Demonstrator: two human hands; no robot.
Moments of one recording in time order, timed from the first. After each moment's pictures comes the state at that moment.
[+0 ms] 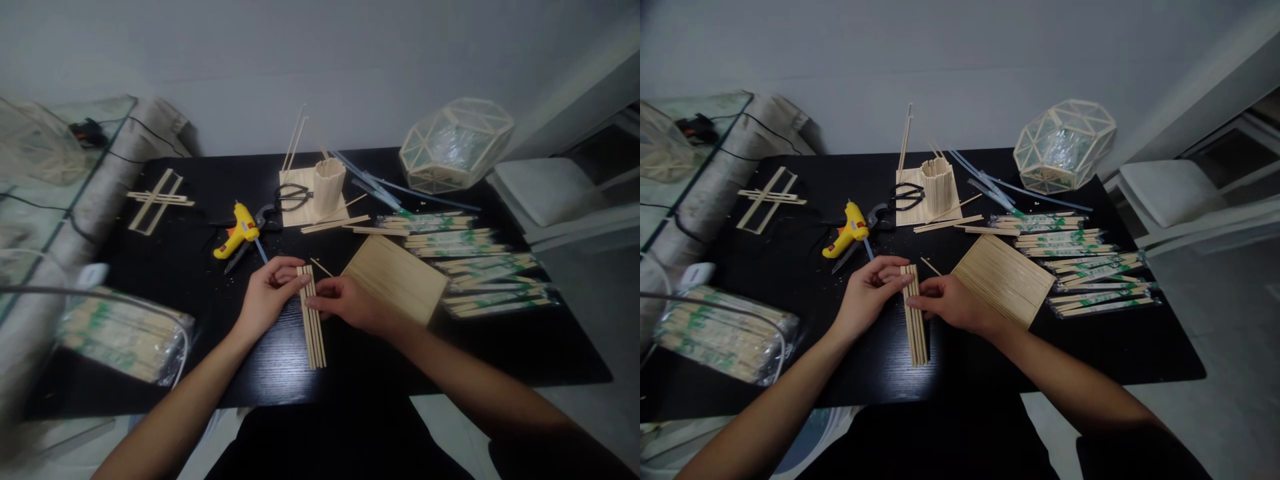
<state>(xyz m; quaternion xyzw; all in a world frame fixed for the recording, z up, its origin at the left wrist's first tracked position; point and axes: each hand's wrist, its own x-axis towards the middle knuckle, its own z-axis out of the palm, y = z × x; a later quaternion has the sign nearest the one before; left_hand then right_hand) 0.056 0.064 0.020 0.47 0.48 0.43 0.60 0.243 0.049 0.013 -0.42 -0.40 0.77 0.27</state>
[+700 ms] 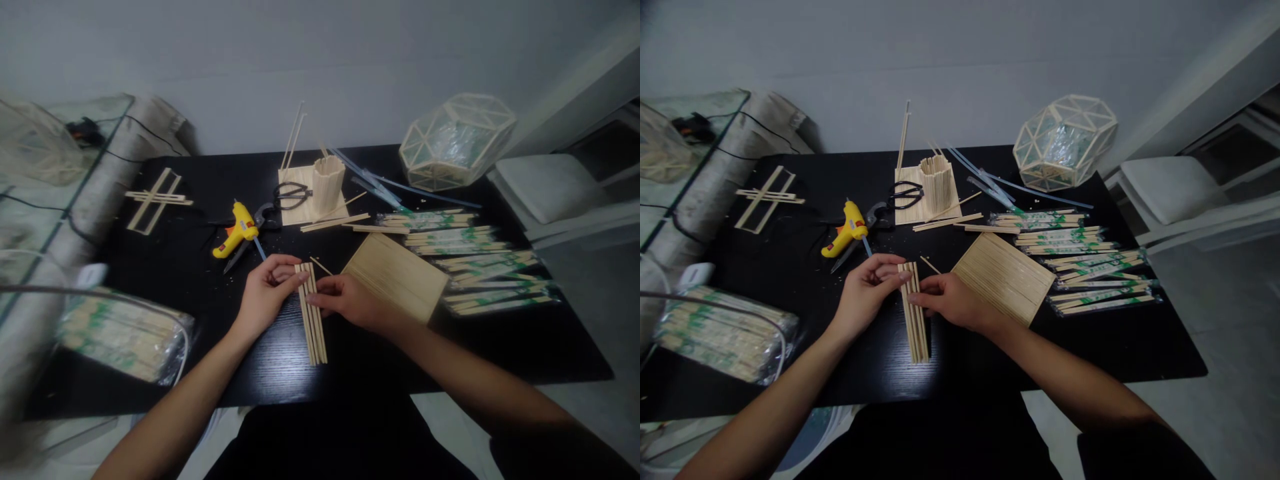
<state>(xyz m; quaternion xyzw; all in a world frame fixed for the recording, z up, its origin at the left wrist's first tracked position) 0.055 0.065 0.021 0.45 0.49 0.44 0.60 0.245 0.051 0.013 -0.42 -0.40 0.76 0.28</state>
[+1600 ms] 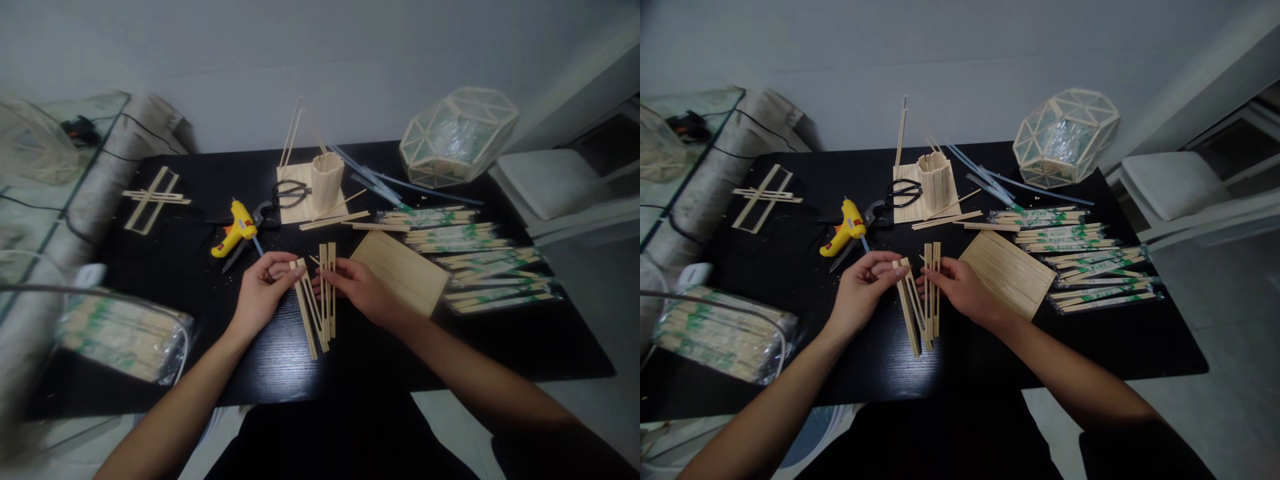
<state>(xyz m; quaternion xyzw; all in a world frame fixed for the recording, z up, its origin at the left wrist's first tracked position) 0.054 0.066 0.024 0.45 0.51 0.44 0.59 0.253 0.056 0.011 -0.44 -0.34 0.74 0.38</state>
